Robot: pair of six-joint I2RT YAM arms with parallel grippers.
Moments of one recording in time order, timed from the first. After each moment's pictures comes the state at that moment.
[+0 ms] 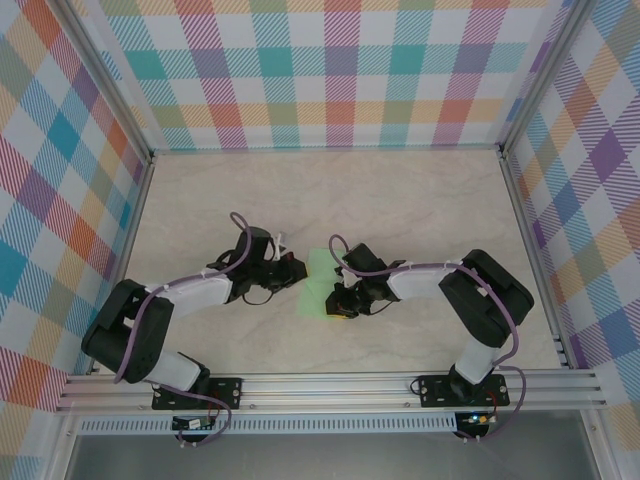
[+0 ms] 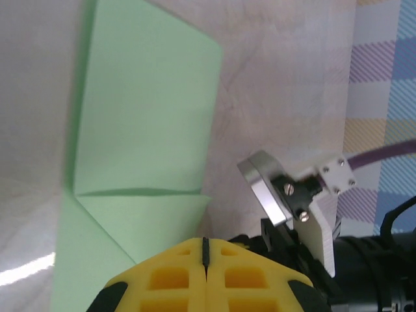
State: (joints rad) left arm -0.51 1.47 0.64 0.07 0.54 -0.88; right arm 0.77 1.72 0.77 -0.15 -0.56 0.81
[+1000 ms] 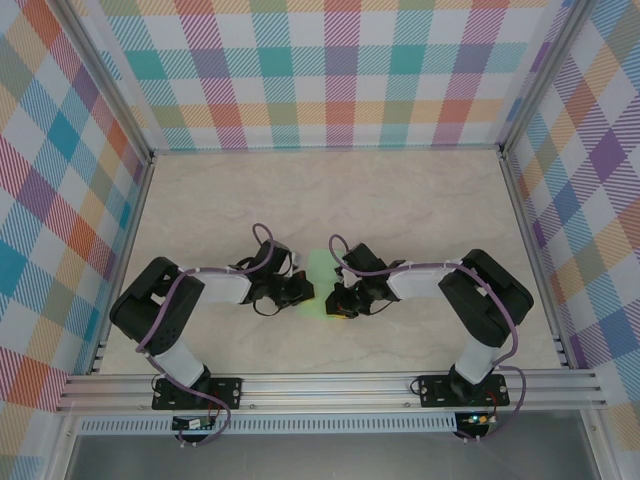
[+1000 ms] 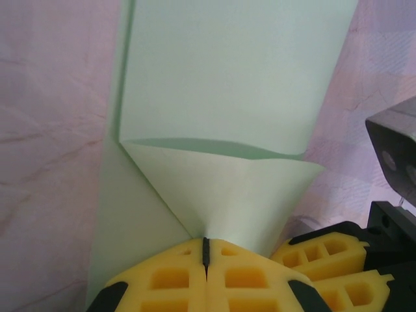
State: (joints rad) left arm -0.57 1.65 0.65 0.05 0.50 -0.85; right arm 0.77 1.73 0.77 -0.15 -0.57 0.82
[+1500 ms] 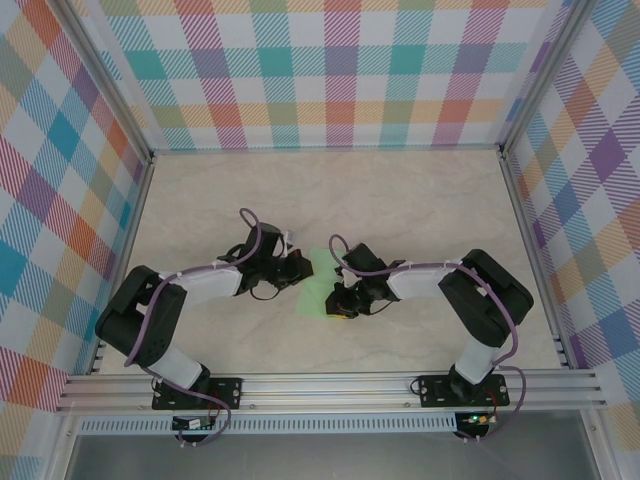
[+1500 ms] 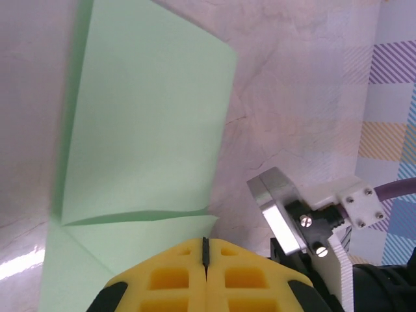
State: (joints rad) left arm -0.52 1.57 0.72 0.05 0.51 -0.89; right arm 0.77 1.73 0.77 -0.16 -0.57 0.82
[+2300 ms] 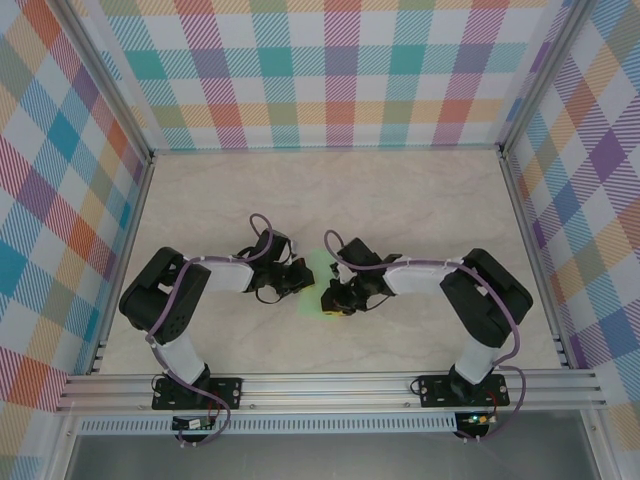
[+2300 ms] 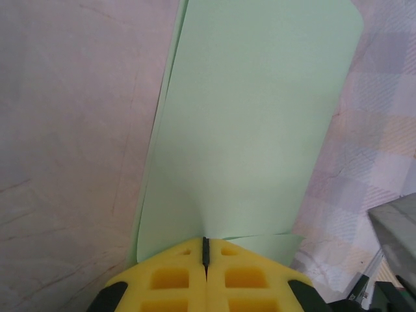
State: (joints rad) left arm -0.53 1.73 0.74 0.06 0.50 -0.87; right arm 0.78 1.73 0.84 -0.25 -0.57 0.81
